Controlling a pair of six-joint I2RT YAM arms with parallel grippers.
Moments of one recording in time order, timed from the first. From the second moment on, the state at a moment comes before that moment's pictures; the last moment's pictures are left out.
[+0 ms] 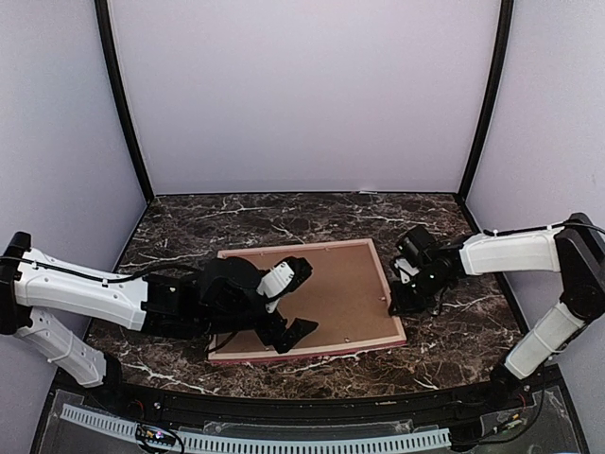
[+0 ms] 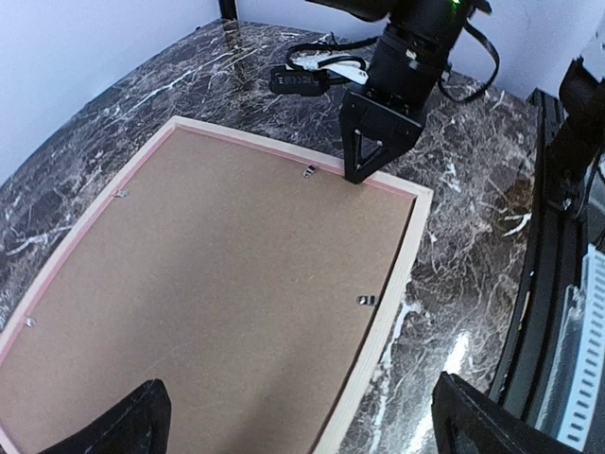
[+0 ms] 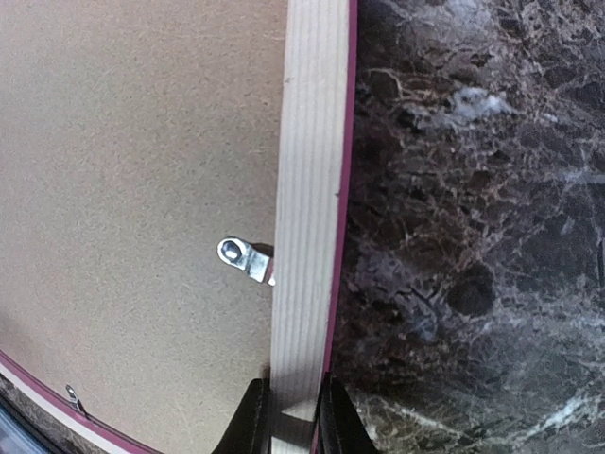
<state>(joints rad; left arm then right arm) -1.22 1.39 0.84 -0.02 -0.22 -0.13 0.62 1.53 0.81 -0.50 -0.13 0.48</state>
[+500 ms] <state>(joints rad) -1.48 1.64 0.86 0.01 -0.52 0.19 0.62 1.53 1.06 -0.86 -0.25 0.43</state>
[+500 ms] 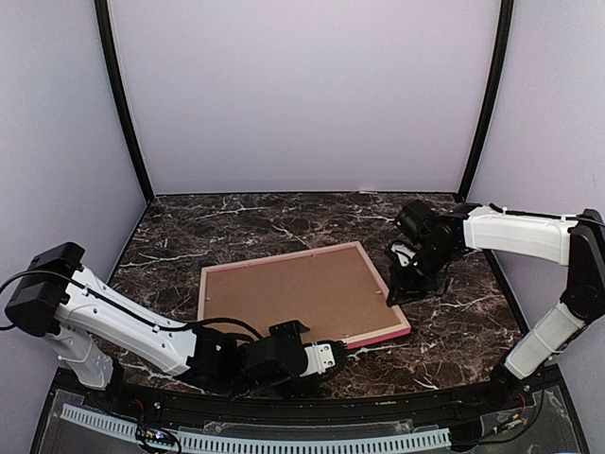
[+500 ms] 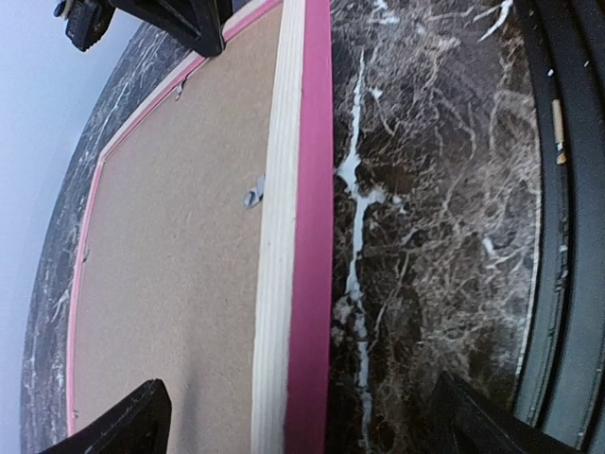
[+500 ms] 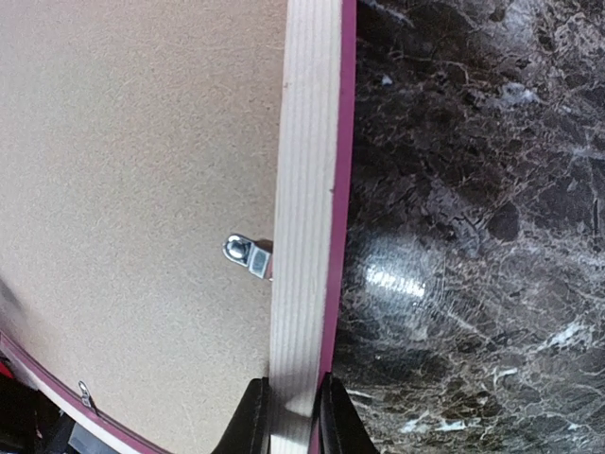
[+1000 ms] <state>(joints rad) -1.55 1.74 0.95 -0.04 -0.82 0.29 0.62 1.53 1.08 -0.97 -0.31 0.42</state>
